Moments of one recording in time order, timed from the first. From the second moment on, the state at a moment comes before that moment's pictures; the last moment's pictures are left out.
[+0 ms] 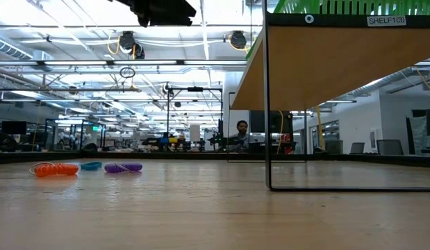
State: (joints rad) left arm -0.15 1.23 0.87 0.11 -0.45 0.10; right arm -0.02 0.89 0.79 -0.36 -0.18 0.00
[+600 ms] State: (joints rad) left arm -0.15 1.23 0.87 0.10 -0.45 0.10; right arm -0.02 0.84 0.79 -0.48 -0.23 0.15
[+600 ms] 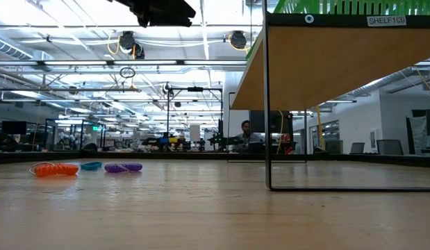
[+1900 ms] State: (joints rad) left arm -0.15 1.28 0.85 -0.82 -0.39 -1.19; right arm -0.02 0.83 0.79 -0.36 -0.10 0.00
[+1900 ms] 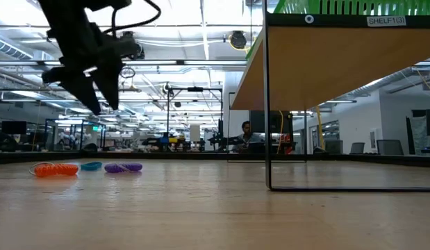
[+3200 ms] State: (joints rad) left arm -0.03 1.66 0.82 -0.67 -0.13 -1.17; right arm -0.02 0.83 0.74 -0.30 -0.10 -0.03
